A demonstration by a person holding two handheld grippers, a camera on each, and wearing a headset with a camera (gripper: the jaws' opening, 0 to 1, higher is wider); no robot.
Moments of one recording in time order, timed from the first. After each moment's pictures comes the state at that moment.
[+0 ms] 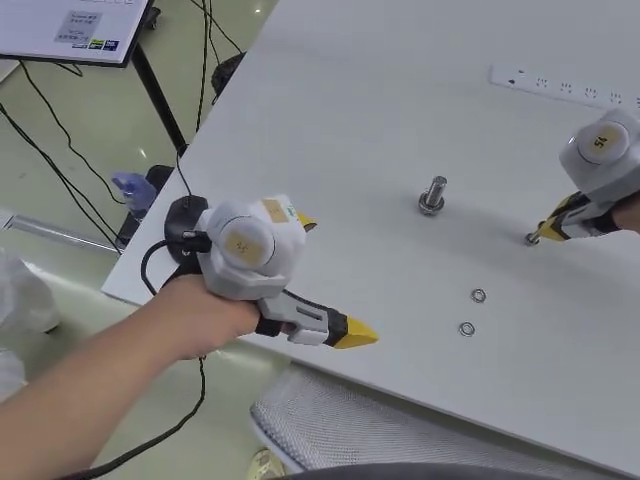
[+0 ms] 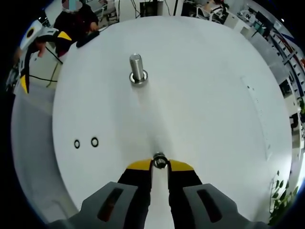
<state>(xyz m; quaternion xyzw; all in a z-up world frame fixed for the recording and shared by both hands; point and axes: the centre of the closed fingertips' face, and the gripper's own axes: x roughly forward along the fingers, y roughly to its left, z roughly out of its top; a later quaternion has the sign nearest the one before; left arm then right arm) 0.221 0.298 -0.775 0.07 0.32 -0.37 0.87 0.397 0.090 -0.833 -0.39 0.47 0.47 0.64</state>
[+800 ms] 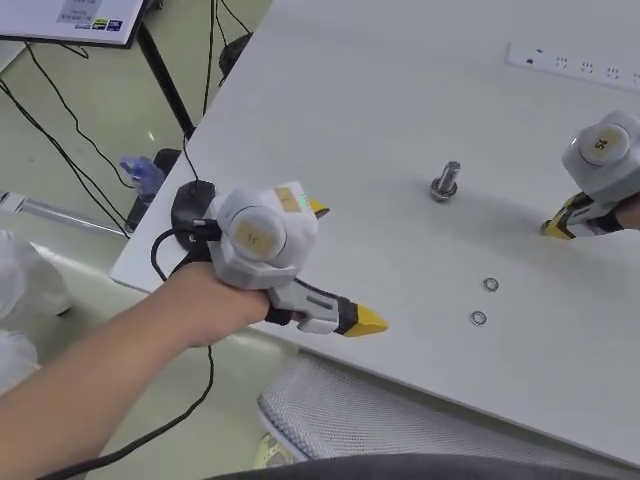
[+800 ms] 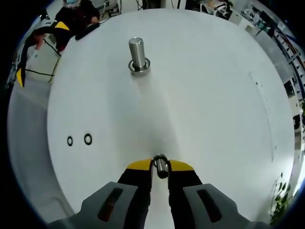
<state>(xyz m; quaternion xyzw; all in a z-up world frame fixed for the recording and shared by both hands) 0.224 0.296 -0.777 0.08 0.32 -0.38 0.87 0.397 0.088 -0.863 -0.39 0.48 0.47 0.63</state>
